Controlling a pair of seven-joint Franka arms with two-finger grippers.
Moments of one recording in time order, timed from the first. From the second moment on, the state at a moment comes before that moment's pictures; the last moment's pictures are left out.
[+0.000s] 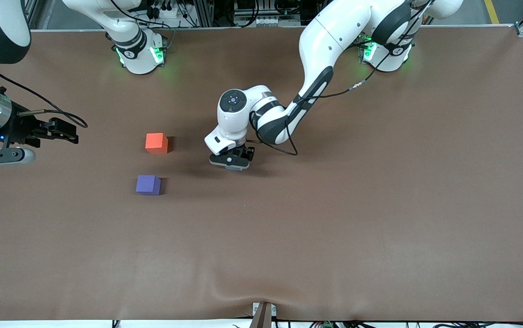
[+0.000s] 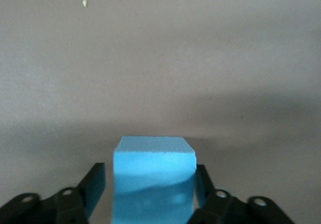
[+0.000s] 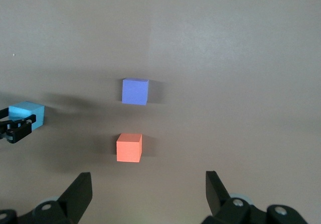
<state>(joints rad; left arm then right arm) -0.82 0.96 -0.18 -1.20 0.19 2.31 -0.90 0.05 0.15 0.02 -1.48 0.02 1.51 -0.02</state>
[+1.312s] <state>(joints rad) -0.21 0.22 -0.18 -1.23 0.09 1.47 -0.45 0.36 0.23 0.03 -1.48 0.11 1.59 0.54</state>
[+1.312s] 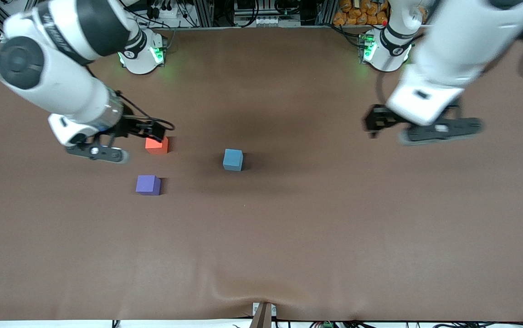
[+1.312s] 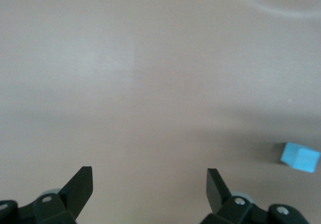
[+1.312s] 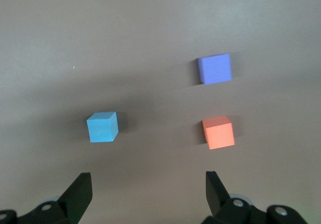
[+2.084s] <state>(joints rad) 0.05 0.05 -0.18 -1.47 0.04 1.48 -0.26 0.59 0.47 0.03 -1.56 0.11 1.86 0.56</state>
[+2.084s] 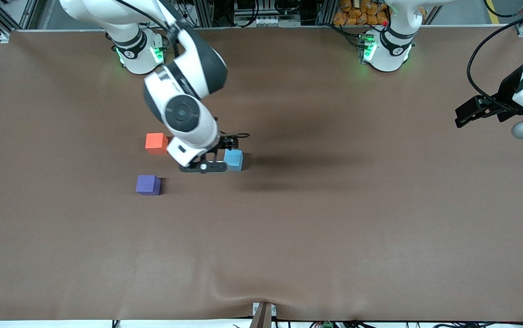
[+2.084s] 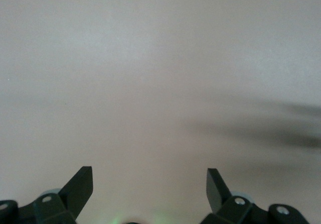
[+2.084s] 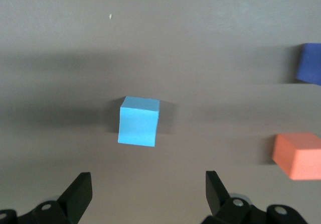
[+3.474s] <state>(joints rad) 0.07 -0.01 -0.19 -1.56 0.04 1.59 -0.21 0.70 0.60 0.02 -1.80 0.07 2.33 0.61</state>
